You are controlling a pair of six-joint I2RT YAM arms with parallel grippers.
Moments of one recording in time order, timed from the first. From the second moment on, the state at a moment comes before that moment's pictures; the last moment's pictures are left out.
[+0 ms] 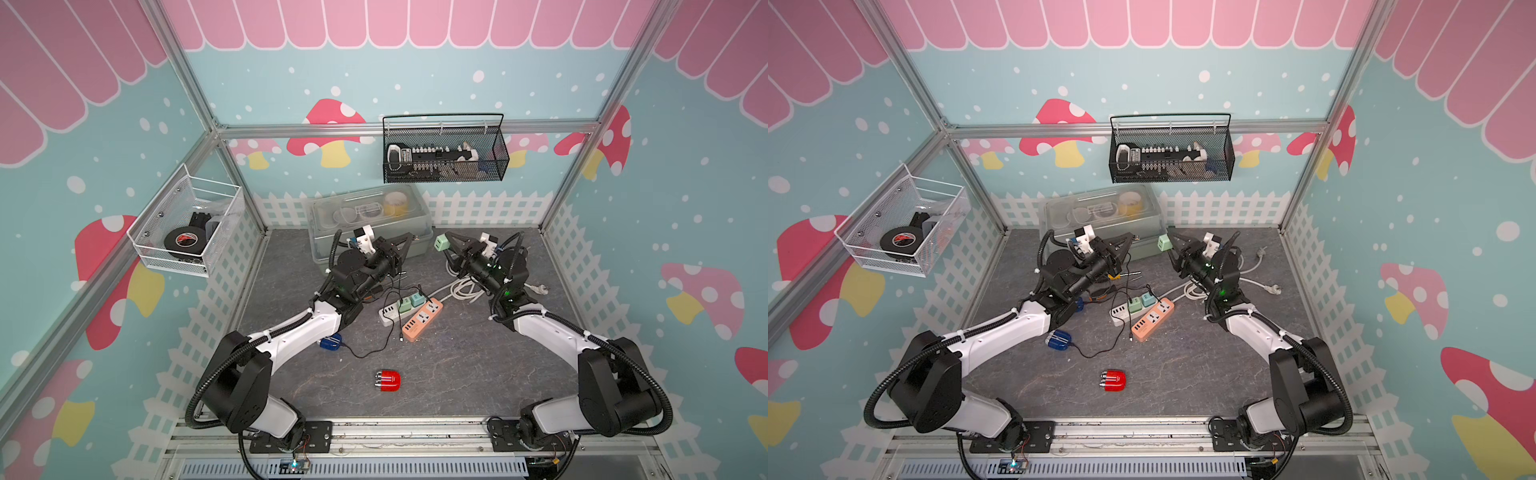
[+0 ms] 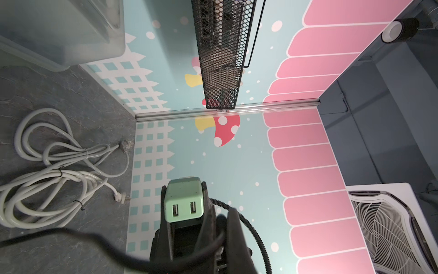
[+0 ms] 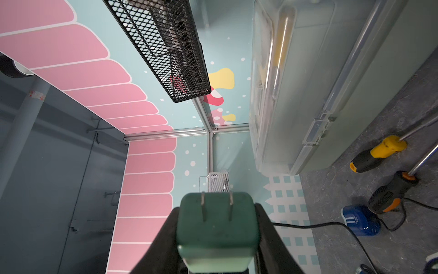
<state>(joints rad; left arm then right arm) -0.59 1.50 0.98 0.67 0.17 -1.49 0.33 1.44 0.82 0.72 -0.38 1.73</state>
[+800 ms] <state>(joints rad) -0.76 1.31 0.99 0.03 0.26 -0.38 0.22 1.43 1.14 -0.82 -0.87 1.17</state>
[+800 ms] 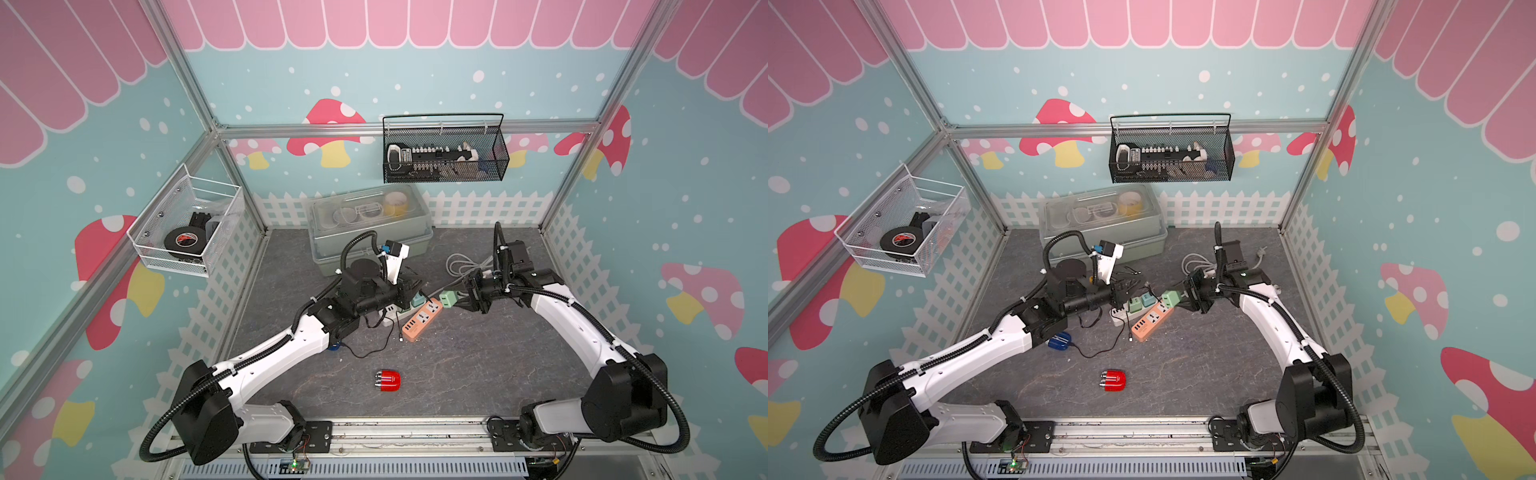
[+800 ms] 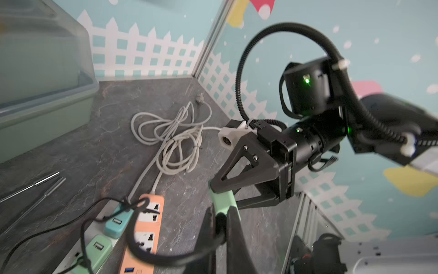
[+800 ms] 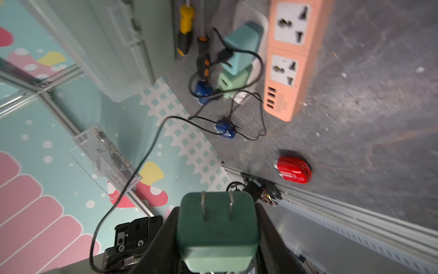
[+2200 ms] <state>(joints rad) -0.96 1.25 0.64 0.37 0.16 -0.12 0.27 1.84 1.30 -1.52 -1.07 0.70</state>
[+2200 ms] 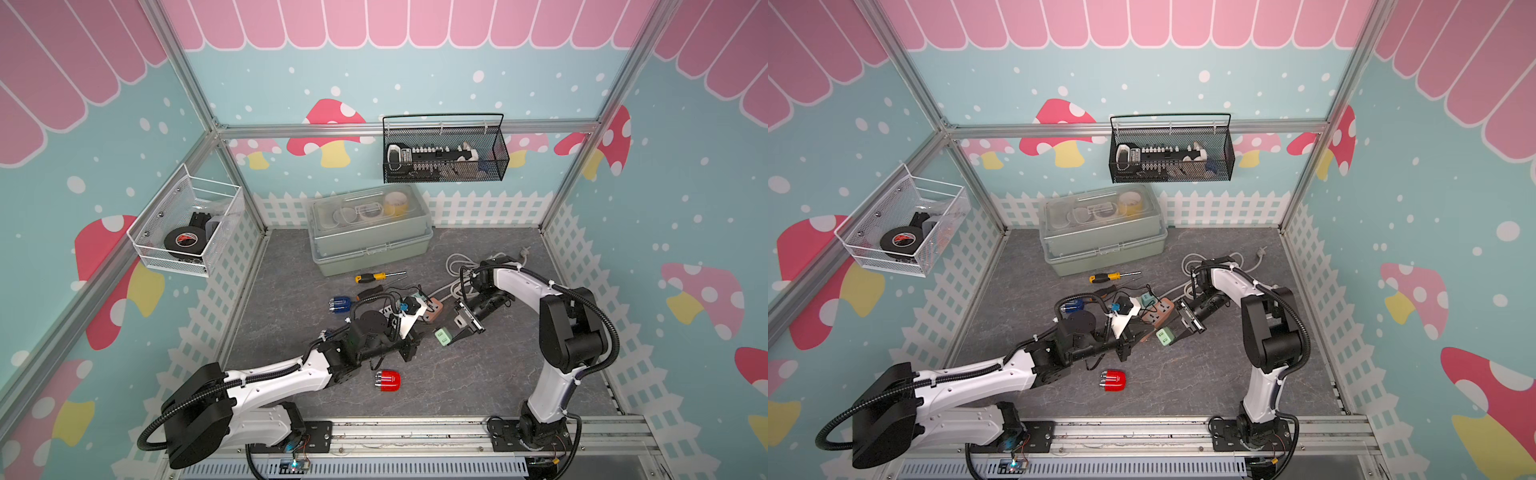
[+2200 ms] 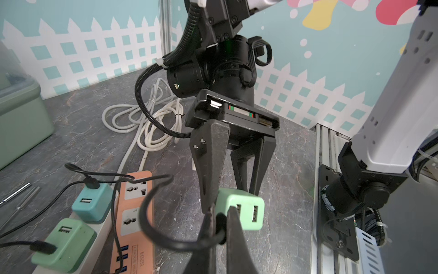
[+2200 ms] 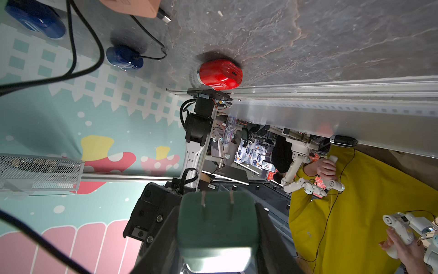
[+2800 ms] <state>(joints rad) -0.99 1.24 0.60 0.47 0.10 -0.10 0.29 1.96 1.44 -1.65 -1.12 0.61</state>
